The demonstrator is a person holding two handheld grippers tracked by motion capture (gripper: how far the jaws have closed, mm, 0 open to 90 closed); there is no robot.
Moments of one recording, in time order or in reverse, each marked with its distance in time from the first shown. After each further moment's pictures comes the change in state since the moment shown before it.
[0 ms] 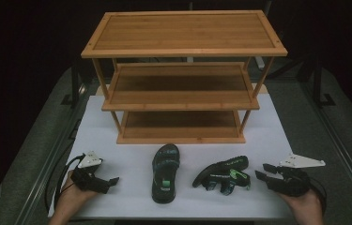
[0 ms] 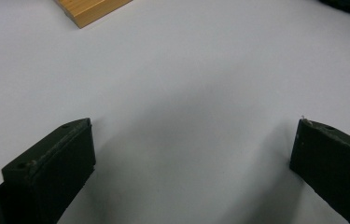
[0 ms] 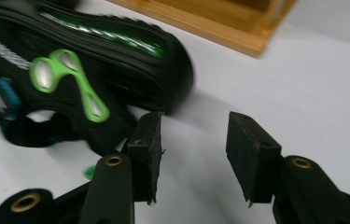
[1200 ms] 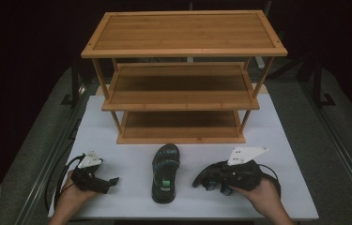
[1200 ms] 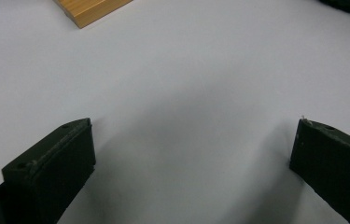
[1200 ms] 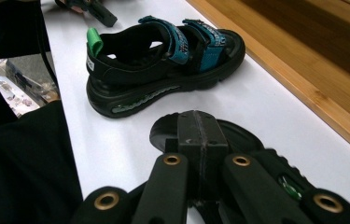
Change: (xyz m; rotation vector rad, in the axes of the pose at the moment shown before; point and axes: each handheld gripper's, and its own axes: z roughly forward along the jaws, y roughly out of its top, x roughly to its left) left arm 0.000 0.000 0.000 -0.002 0.001 0.000; right arm 0.096 0.077 0.043 0.007 0.363 -0.290
